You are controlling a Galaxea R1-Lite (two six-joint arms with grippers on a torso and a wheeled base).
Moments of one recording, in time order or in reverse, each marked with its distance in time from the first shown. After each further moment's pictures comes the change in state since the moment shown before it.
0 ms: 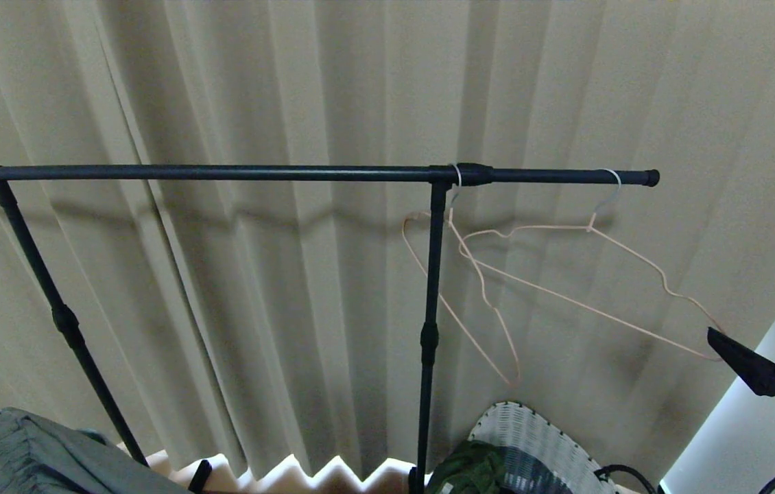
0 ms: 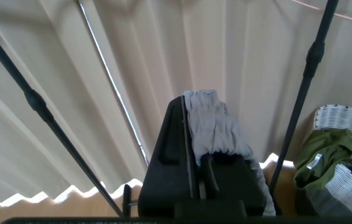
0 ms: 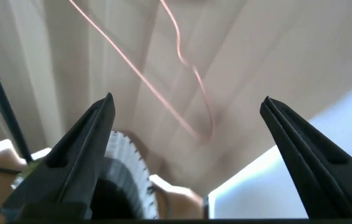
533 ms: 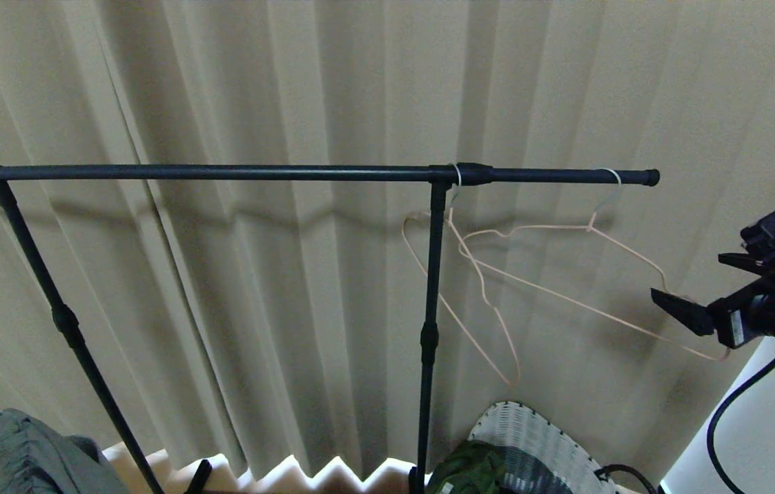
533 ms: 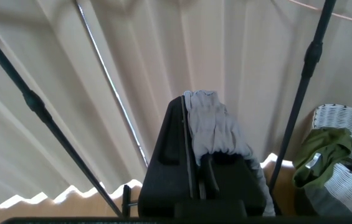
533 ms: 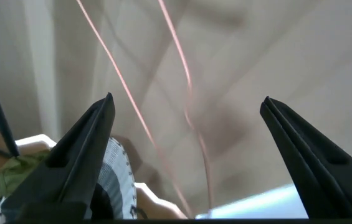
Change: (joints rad) left arm -0.004 -0.001 0.002 0.000 -0.003 0.000; right arm -0.068 0.331 -0.260 0.000 0.206 -0.145
